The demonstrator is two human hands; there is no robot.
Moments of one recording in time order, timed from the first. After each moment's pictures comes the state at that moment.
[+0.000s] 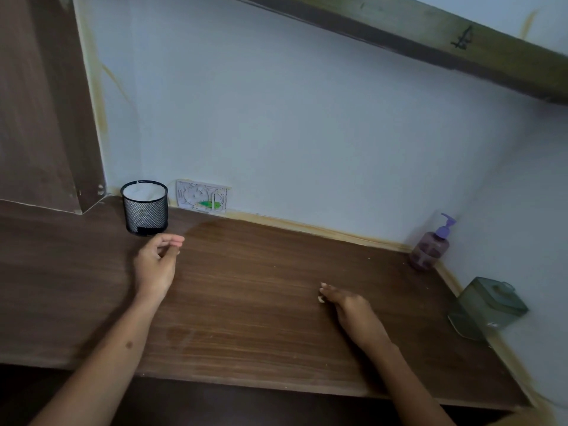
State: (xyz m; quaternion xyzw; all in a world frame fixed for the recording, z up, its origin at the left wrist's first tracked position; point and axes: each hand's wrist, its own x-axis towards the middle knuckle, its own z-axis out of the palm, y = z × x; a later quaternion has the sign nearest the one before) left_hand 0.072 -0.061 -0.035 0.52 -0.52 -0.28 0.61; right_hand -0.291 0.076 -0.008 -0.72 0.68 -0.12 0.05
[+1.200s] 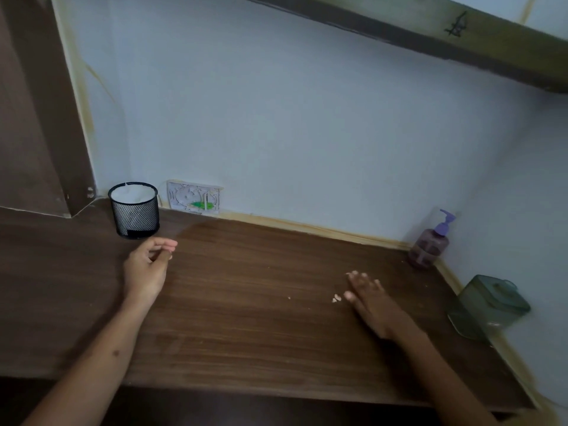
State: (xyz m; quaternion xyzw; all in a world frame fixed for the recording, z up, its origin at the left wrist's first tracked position) left_hand 0.072 -0.067 -0.039 0.53 -0.55 -0.26 0.59; right_hand -0.350 0.074 0.008 -0.67 0.74 0.02 0.10
